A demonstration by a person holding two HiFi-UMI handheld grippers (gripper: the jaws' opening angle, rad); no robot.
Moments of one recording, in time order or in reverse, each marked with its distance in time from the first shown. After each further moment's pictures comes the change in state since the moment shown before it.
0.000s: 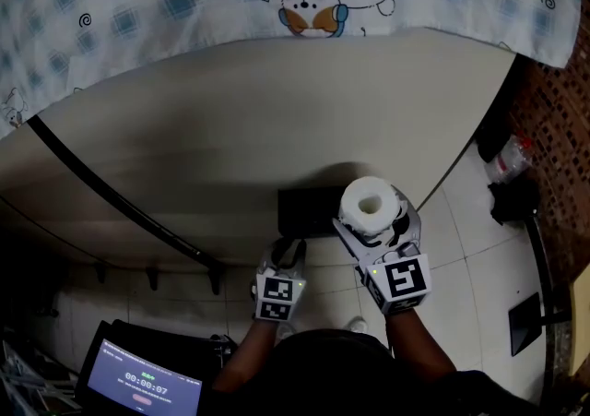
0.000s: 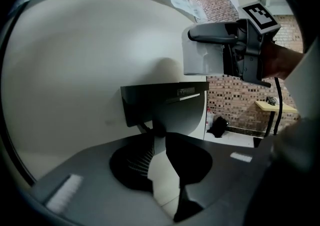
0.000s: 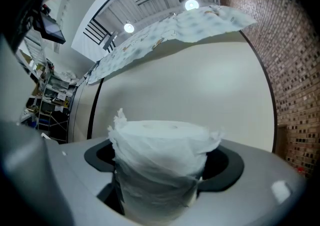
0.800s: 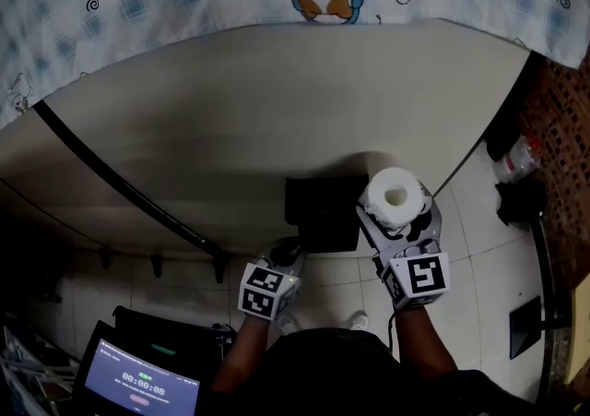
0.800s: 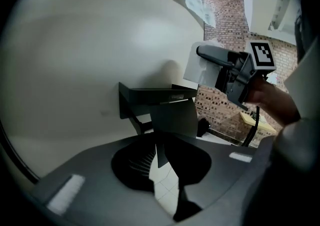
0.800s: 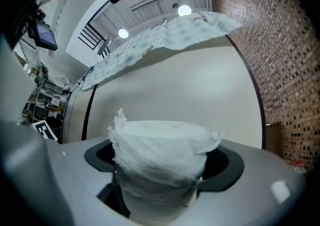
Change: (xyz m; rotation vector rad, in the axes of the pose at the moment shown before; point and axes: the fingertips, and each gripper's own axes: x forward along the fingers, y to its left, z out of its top) left arm -0.030 -0.012 0.008 -0.142 0.120 -0.162; right arm -0.015 -0.028 0.000 0.057 -0.058 -0.067
